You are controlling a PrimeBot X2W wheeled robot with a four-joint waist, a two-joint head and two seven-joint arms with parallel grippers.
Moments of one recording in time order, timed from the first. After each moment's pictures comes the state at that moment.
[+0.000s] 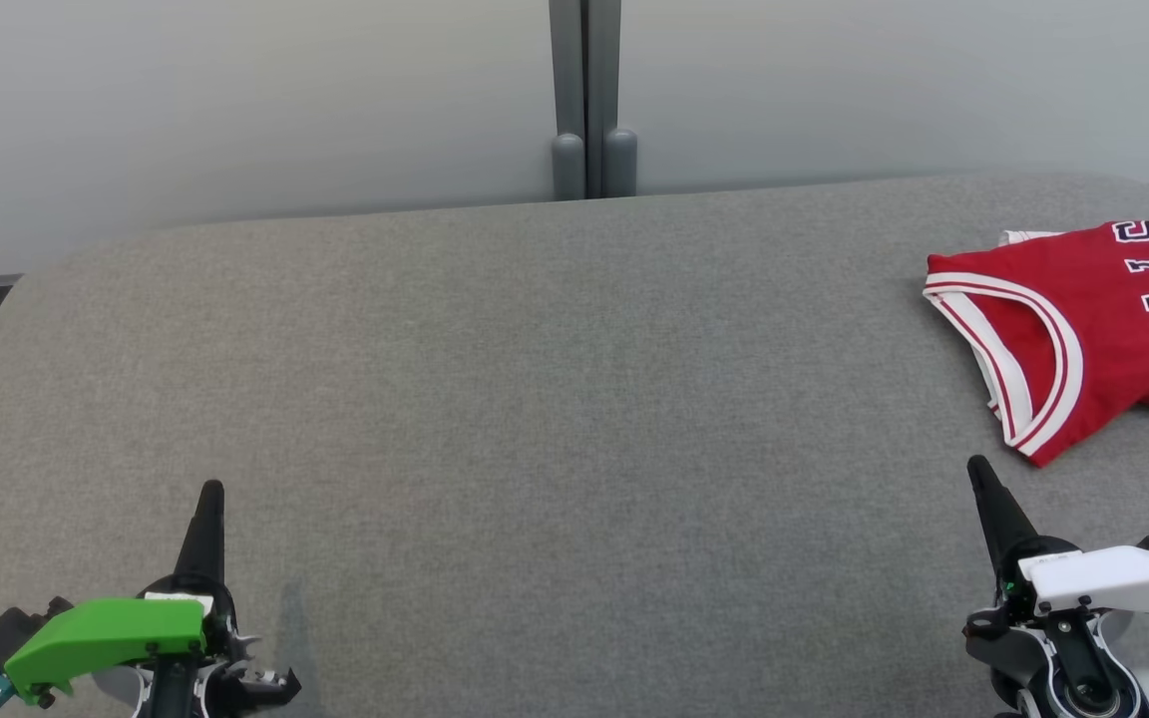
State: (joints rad) left arm -0.08 0.05 0.09 0.23 -1.45 -0.10 0.07; right arm -0.11 -0.05 -0.10 0.27 1.43 0.13 0.07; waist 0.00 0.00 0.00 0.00
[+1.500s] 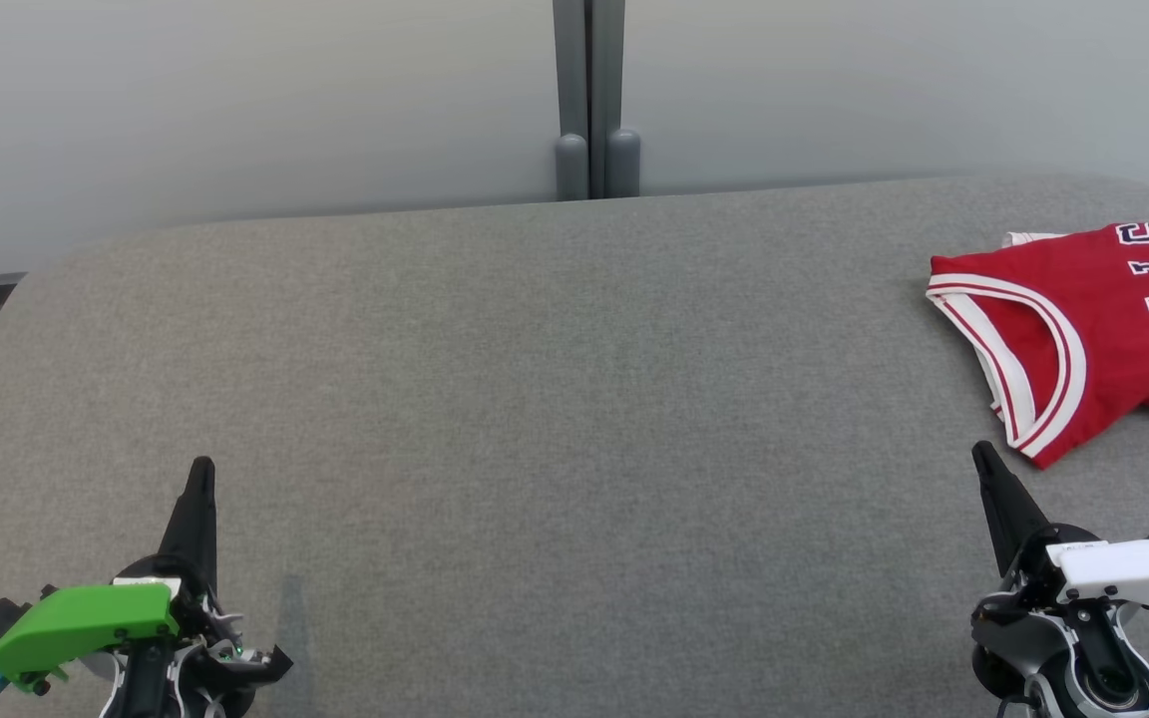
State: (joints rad) left arm -0.11 0.05 0.12 0.22 -1.61 -0.10 0.11; right arm -0.12 -0.05 -0.12 0.26 1.61 0.13 0.12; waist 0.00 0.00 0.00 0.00
